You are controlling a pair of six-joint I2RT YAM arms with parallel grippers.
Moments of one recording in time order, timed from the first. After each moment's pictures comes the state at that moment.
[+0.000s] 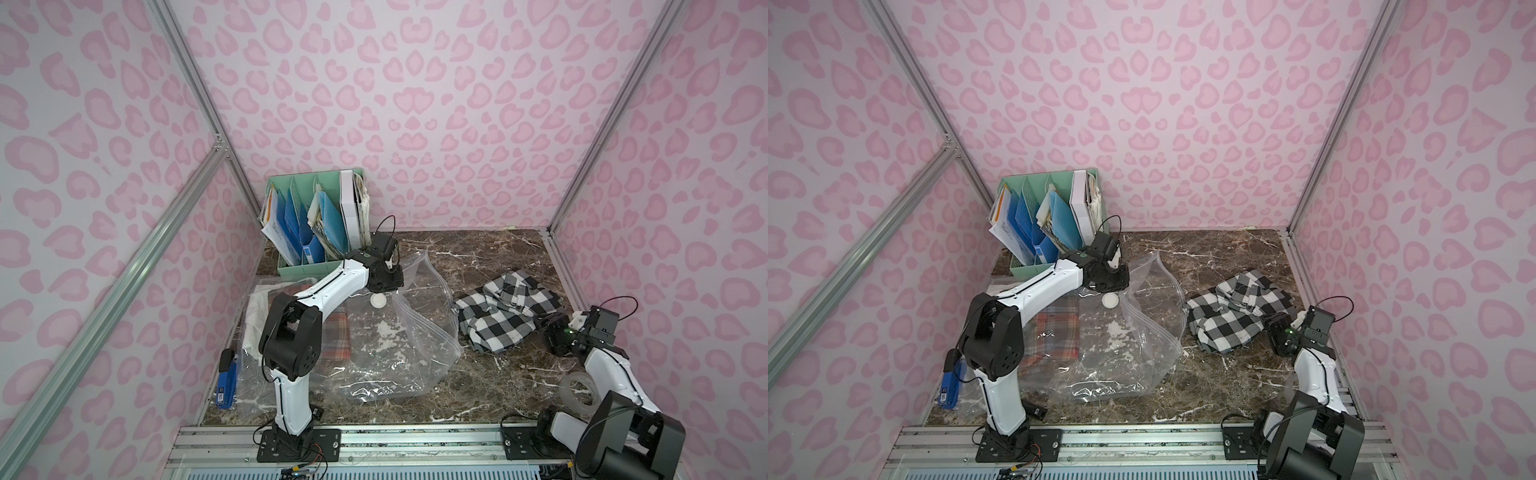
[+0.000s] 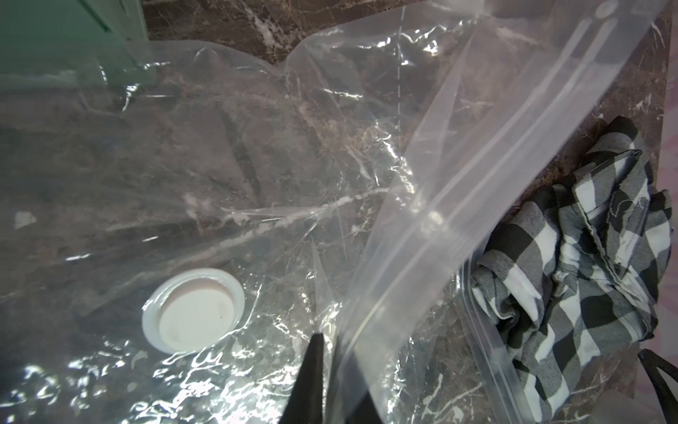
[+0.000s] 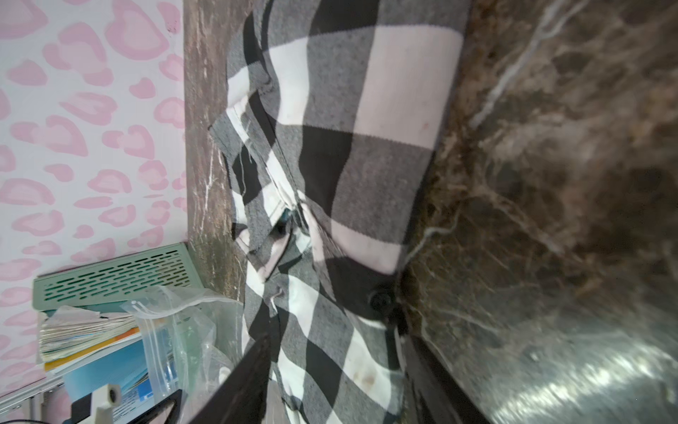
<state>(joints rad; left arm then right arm) -0.48 1.92 1.56 -0.69 0.13 -0.58 -0.45 1.11 0.51 -0.34 -0.55 0.76</state>
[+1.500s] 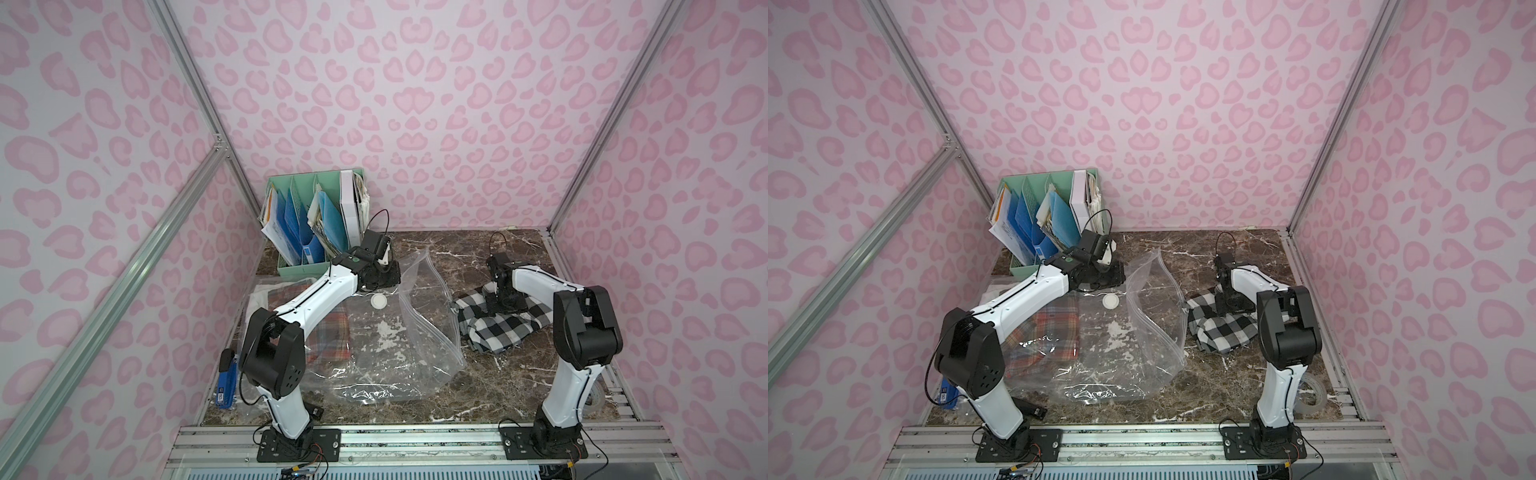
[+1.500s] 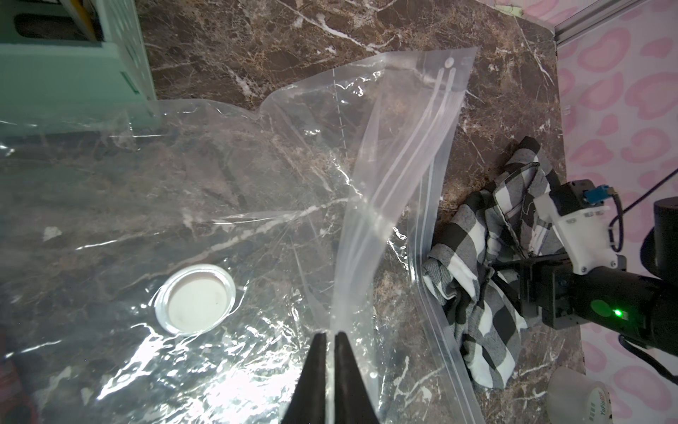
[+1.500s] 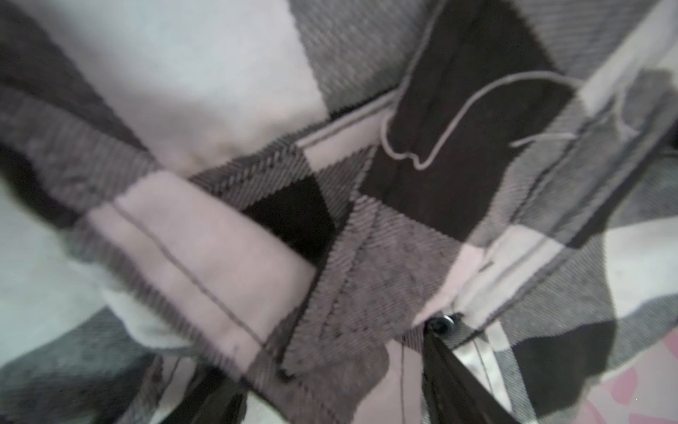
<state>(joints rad) -0.48 1.75 1.46 -0.60 0.16 -0.57 0.21 1.92 1.28 -0.84 0.24 0.13</state>
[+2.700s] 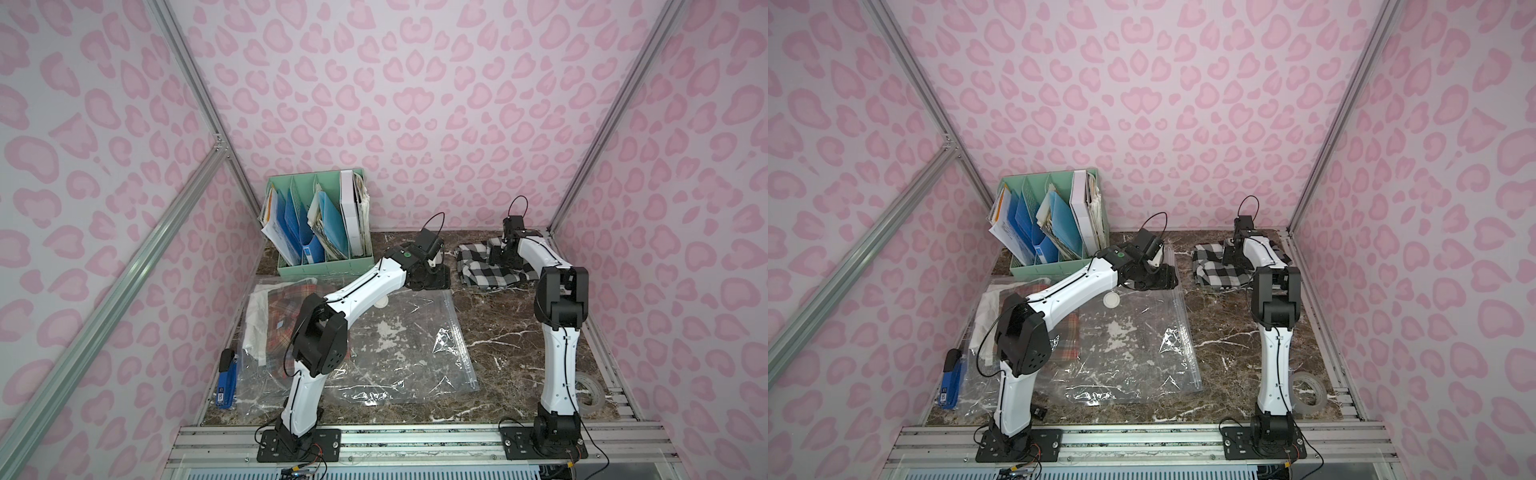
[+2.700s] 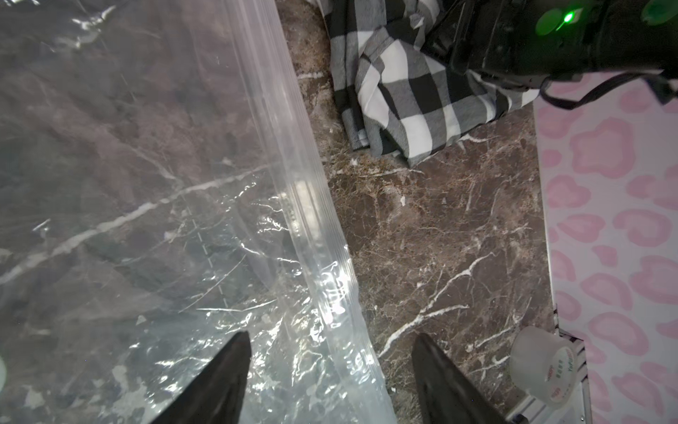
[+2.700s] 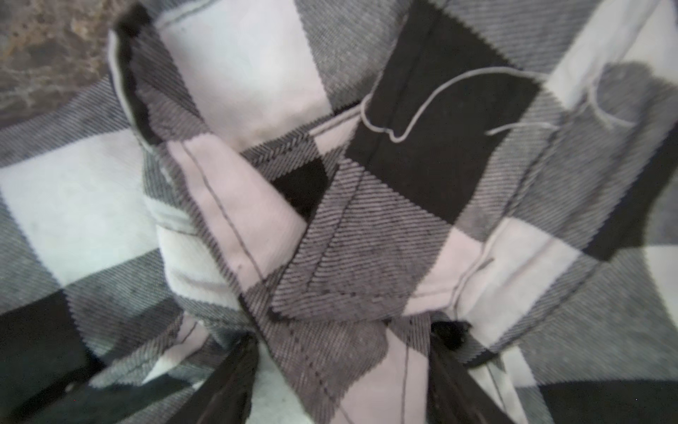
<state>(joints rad) -0.72 2.10 1.93 -0.79 0.15 -0.64 0.03 2.45 2.04 -0.77 0.05 0.19</state>
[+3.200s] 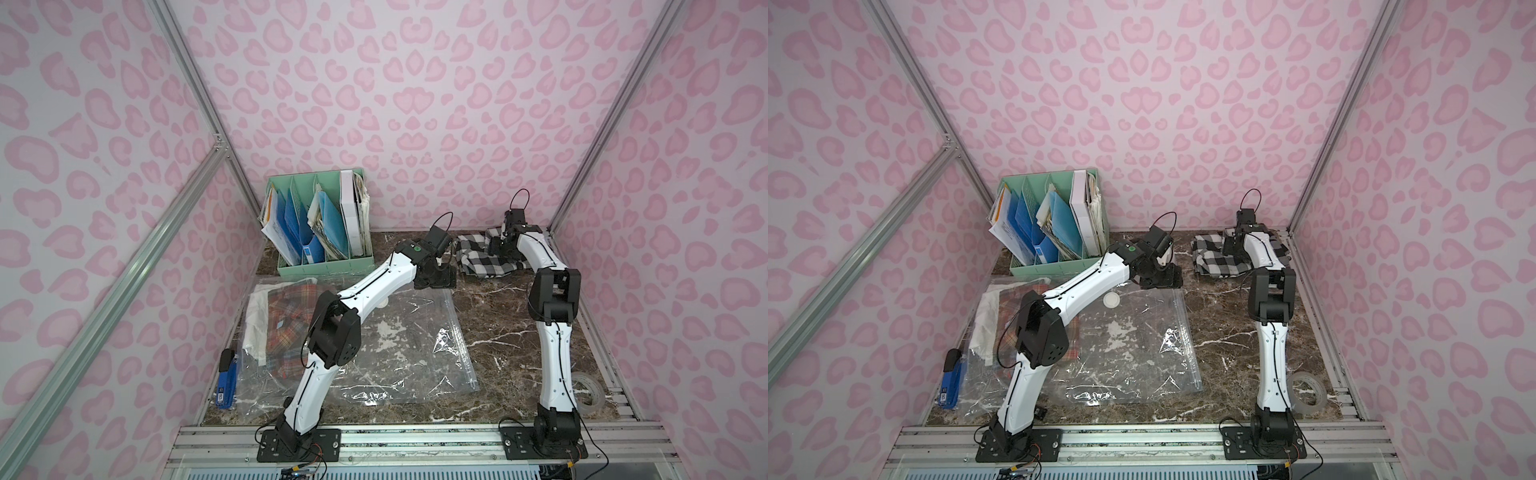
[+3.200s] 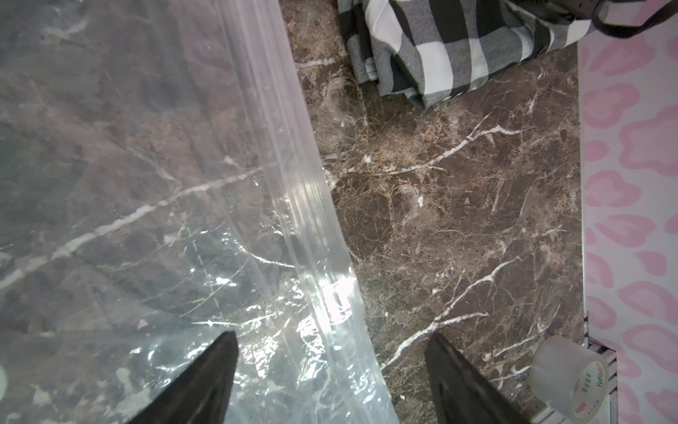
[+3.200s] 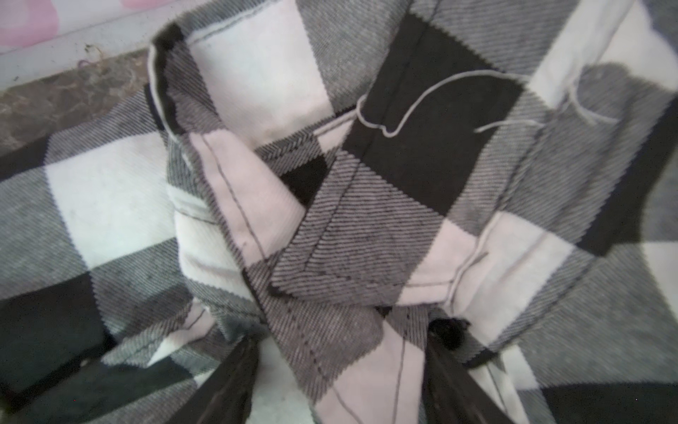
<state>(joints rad) -0.73 2.23 2.13 -0.95 0.12 -0.63 0.02 2.61 2.32 -0.81 0.00 0.18</state>
